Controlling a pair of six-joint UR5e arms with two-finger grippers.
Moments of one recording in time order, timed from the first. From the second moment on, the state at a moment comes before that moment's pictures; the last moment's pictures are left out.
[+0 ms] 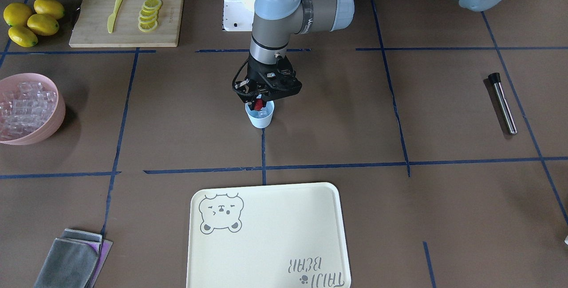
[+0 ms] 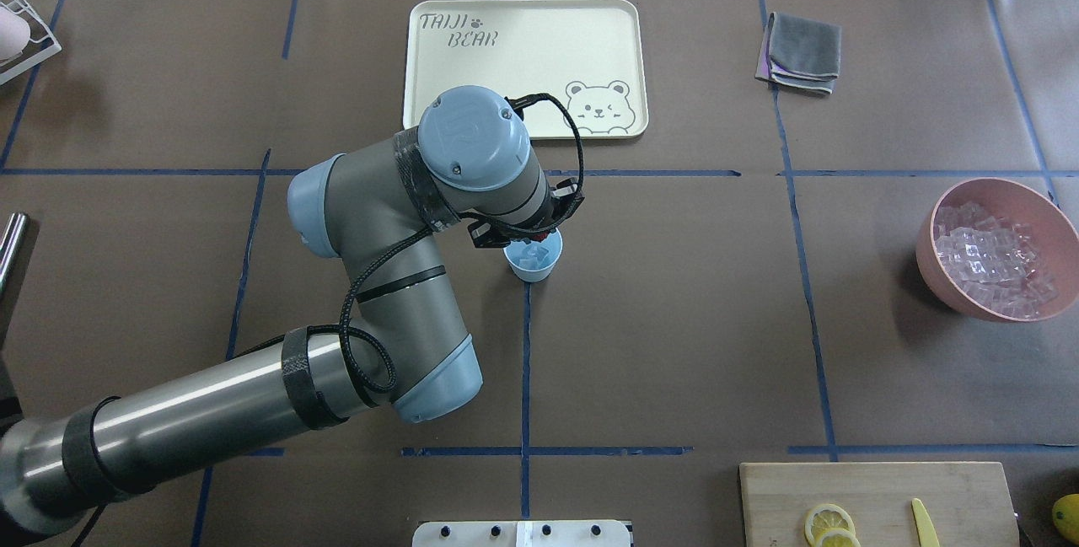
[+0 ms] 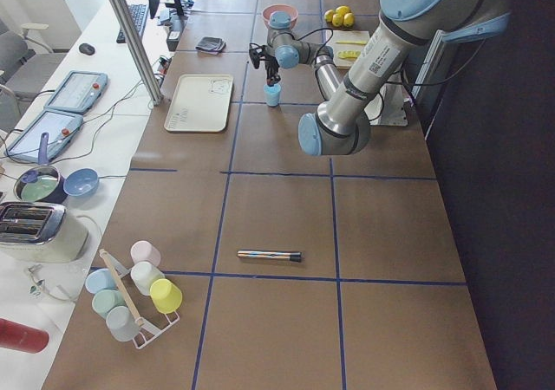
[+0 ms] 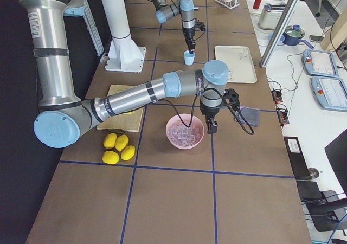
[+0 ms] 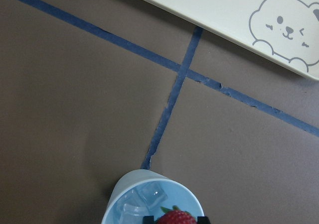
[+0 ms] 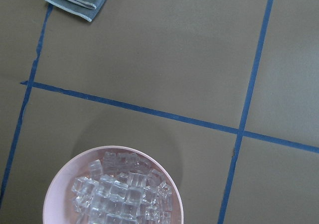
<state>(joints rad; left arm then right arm) -0.51 -2.44 -1.53 -1.71 -1.83 -1.66 1.51 -1.47 1.85 -1.80 2.36 -0.08</state>
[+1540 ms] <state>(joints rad) -0.67 -2.29 -1.72 -1.63 -2.01 -1.44 1.51 -1.47 1.85 -1.80 2.36 -0.08</state>
